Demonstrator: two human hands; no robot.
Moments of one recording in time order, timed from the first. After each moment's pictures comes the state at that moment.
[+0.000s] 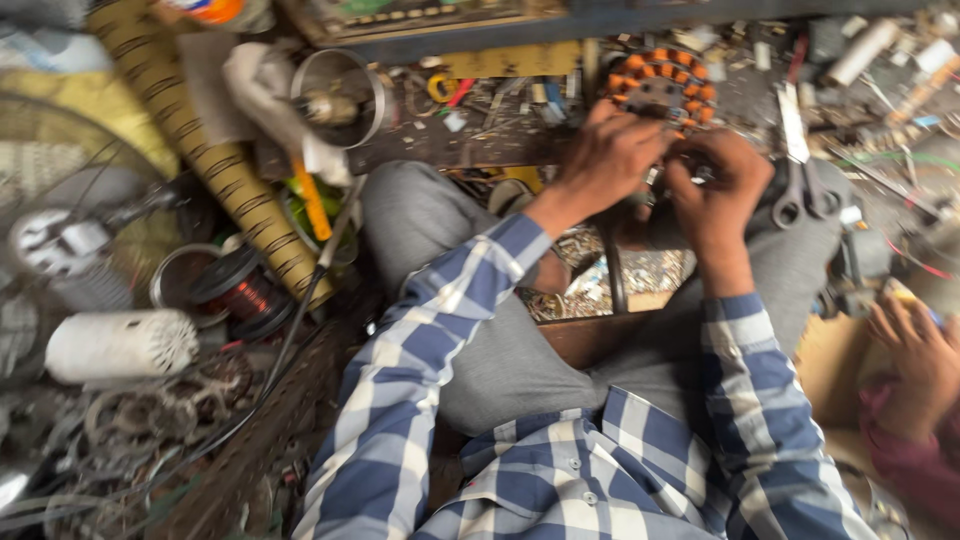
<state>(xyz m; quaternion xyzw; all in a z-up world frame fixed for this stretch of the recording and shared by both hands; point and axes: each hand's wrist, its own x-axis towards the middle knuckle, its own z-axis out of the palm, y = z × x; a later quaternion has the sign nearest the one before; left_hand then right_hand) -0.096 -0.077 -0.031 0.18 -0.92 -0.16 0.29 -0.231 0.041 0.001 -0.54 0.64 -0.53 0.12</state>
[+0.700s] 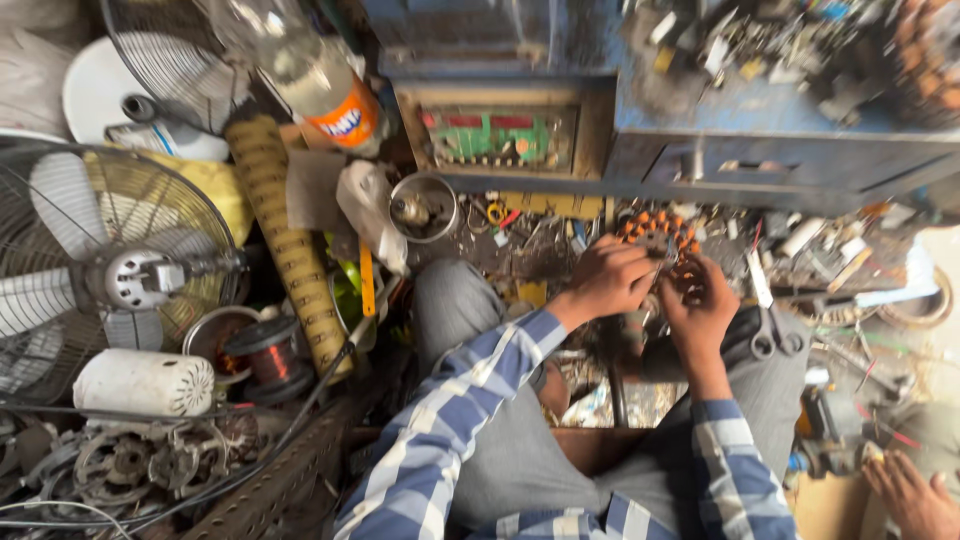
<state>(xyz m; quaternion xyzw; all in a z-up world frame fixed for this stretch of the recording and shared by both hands) -0.072 -0.080 0.019 0.19 -0.87 -0.19 0.41 -0.219 0.030 -0.005 -0.48 0.67 -0.56 0.12</state>
